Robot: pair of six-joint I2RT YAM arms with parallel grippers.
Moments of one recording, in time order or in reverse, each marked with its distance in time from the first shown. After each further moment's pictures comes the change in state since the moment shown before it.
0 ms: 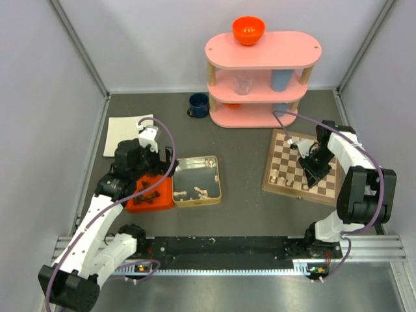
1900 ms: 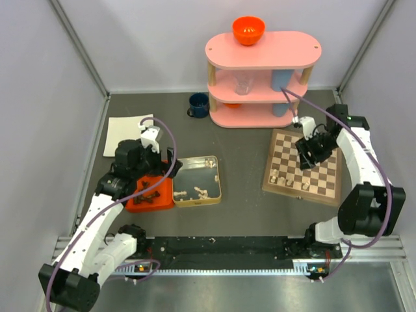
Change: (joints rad) left arm 0.000 0.004 0.000 0.002 0.065 -0.015; right arm 0.000 -0.080 0.166 -0.036 -0.166 0.015
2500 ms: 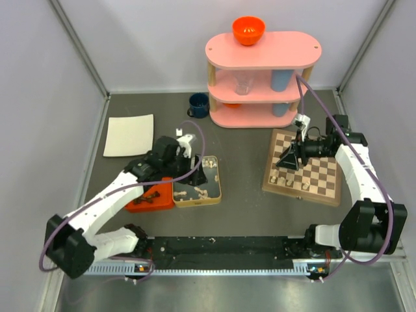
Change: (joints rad) left arm -0.277 0.269 0.093 -0.080 0.108 -0.259; right arm 0.000 -0.168 -0.177 0.233 -0.739 -0.002
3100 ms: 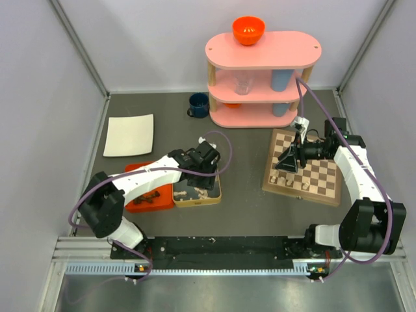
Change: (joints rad) left arm -0.275 0.428 0.216 -0.178 -0.425 -0.203; right arm 0.000 0.000 -0.060 0.036 -0.055 -0.027
